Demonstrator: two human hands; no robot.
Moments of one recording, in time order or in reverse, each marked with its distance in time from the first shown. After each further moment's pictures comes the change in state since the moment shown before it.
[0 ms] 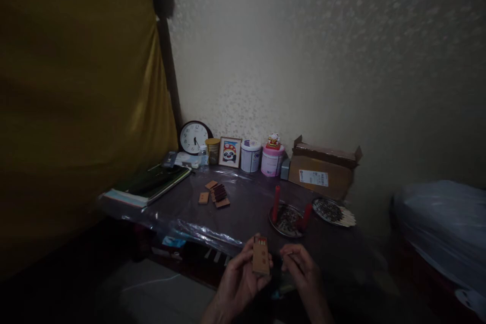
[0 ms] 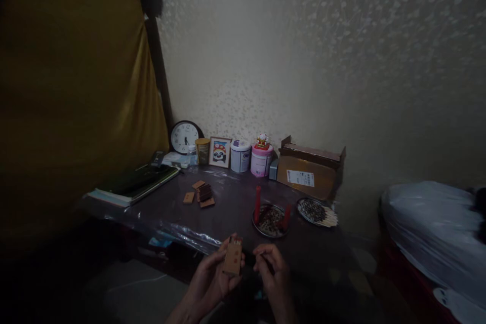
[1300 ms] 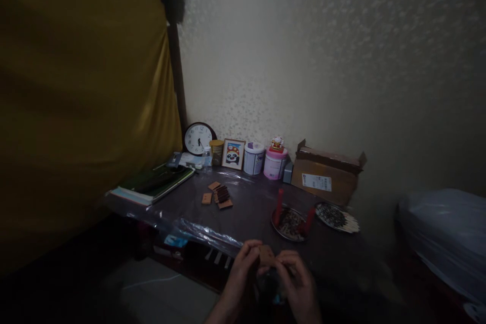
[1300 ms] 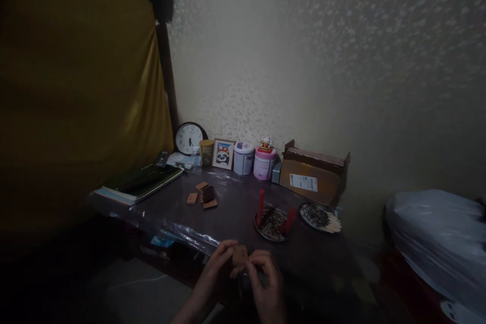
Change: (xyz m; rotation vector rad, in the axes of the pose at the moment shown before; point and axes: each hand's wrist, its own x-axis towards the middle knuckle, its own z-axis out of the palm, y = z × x) left_hand 0.008 -0.007 -0.003 0.361 0.211 0.268; right_hand -0.009 0.002 0.019 -0.119 0.048 -0.263
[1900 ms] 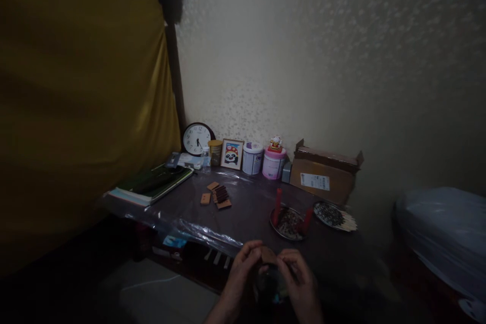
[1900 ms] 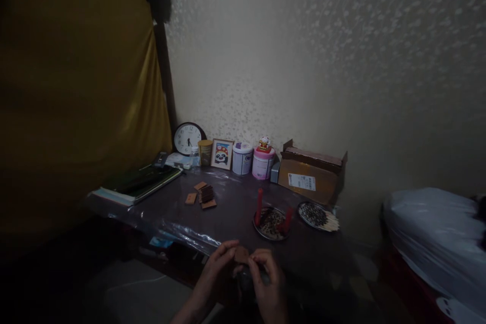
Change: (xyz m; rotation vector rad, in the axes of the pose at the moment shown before) left_hand 0.001 -0.004 -0.002 -0.013 0.043 -0.040; right_hand 0.001 0.001 -0.006 -0.027 0.001 0.057
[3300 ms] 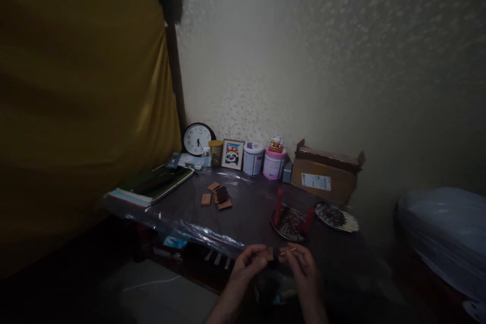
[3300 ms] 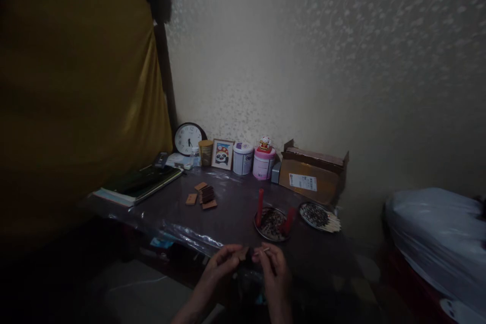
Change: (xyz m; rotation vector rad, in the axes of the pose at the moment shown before) left_hand 0.002 -0.002 -0.006 0.090 -0.069 0.050; right_hand 0.013 0.001 -0.002 0.200 0.172 0.419
